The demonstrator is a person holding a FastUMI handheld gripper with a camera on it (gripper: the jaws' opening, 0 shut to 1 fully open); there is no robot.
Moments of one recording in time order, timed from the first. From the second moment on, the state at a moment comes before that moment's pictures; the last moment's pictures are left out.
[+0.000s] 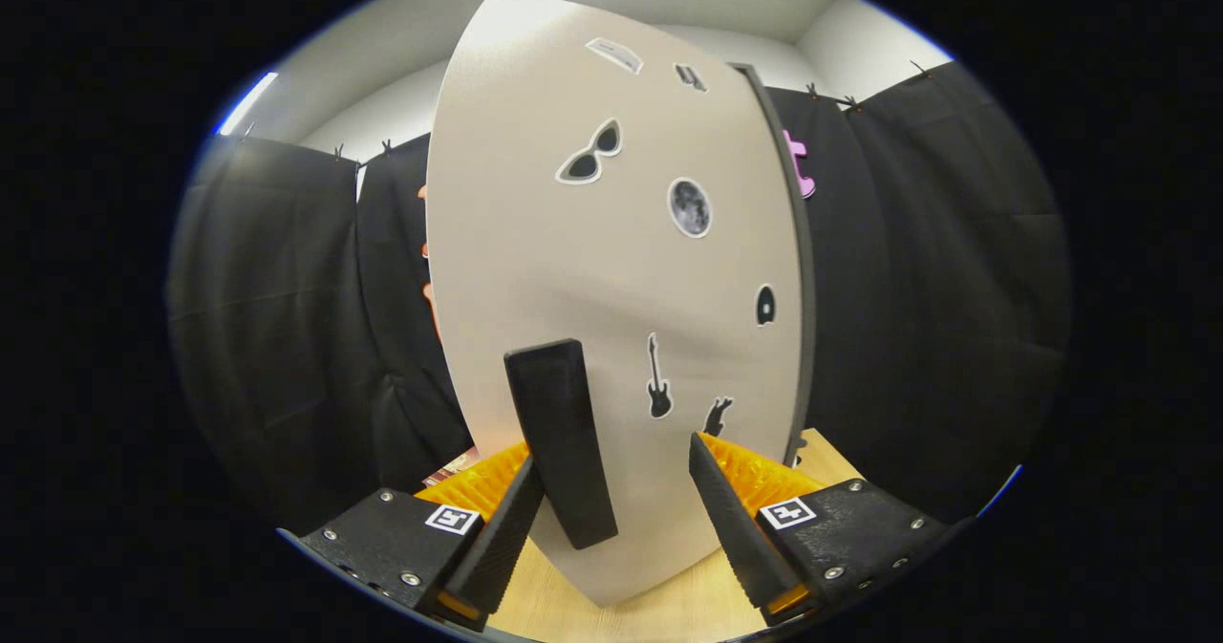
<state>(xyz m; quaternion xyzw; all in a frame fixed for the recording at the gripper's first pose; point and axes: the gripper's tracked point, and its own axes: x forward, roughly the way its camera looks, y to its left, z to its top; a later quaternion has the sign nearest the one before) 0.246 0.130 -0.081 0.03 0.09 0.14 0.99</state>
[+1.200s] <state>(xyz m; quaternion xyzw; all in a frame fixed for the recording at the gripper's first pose) 0.318 0.201 -0.061 -0.01 0.09 0.12 0.99</state>
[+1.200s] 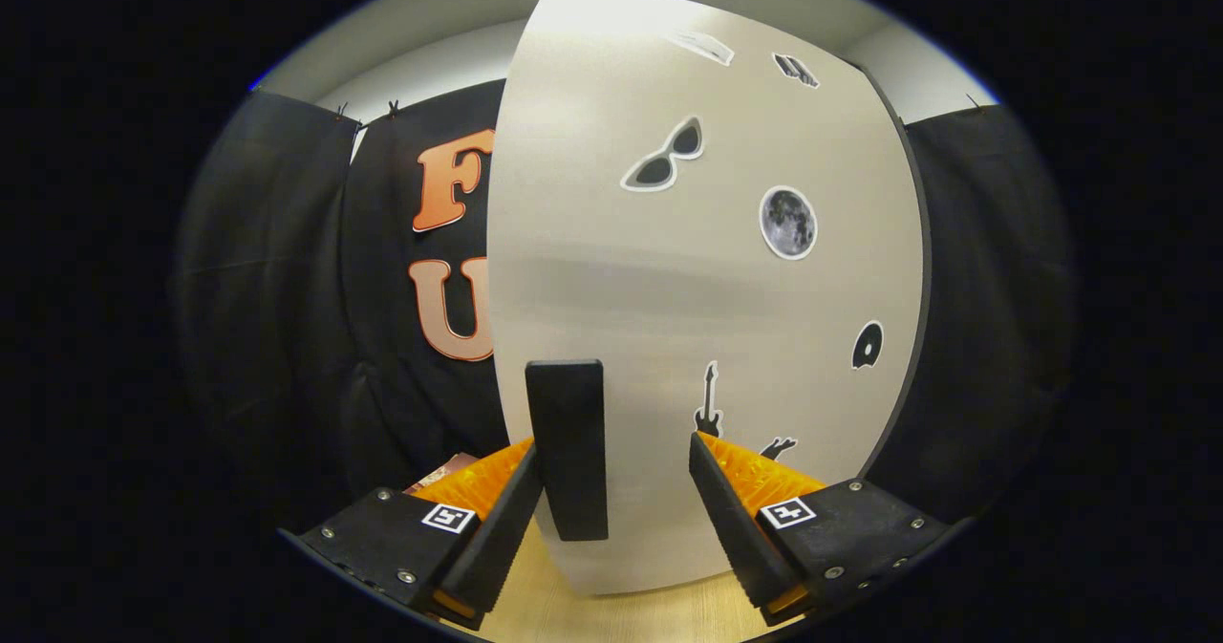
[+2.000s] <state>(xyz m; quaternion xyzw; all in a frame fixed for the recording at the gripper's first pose) 0.214 0.101 0.014 -0.02 0.03 0.06 1.00</state>
